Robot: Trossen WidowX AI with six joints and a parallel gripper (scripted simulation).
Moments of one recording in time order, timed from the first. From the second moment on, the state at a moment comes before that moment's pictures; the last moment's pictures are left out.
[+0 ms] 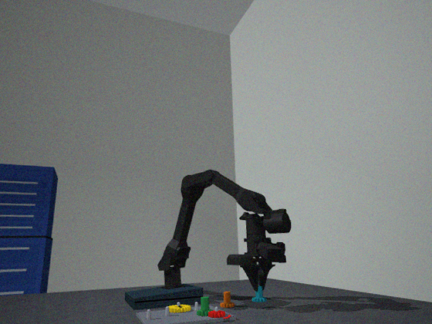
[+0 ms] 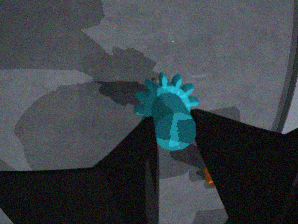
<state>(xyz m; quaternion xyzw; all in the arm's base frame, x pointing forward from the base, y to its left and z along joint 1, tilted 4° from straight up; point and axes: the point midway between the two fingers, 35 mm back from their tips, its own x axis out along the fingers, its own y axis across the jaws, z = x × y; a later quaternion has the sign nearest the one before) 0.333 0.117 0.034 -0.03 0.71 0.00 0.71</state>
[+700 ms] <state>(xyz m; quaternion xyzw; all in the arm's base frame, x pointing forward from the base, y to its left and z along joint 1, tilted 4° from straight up) 0.339 0.122 0.080 -0.03 0.71 0.00 0.71</state>
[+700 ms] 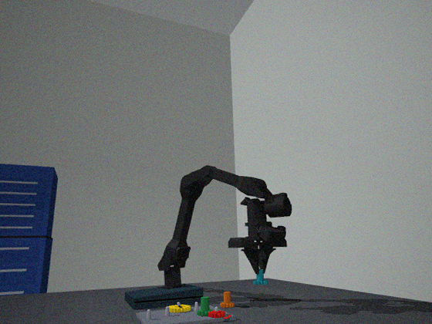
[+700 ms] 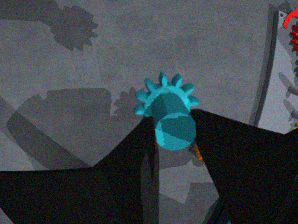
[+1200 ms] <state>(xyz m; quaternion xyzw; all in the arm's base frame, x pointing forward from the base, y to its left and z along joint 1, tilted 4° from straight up) 0.339 0.123 0.113 -0.03 0.71 0.00 0.71</state>
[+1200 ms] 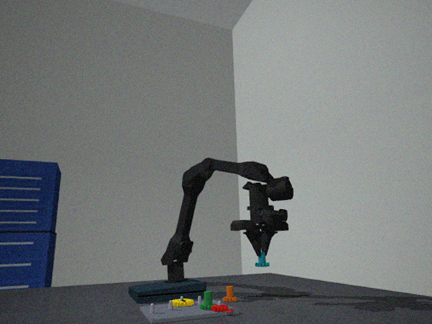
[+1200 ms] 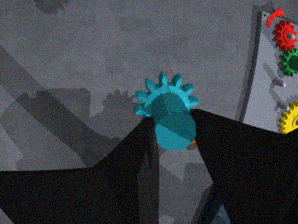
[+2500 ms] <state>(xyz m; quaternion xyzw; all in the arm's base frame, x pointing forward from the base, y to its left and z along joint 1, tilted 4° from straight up) 0.340 0.081 0.141 -0.03 0.71 -0.01 0.71</state>
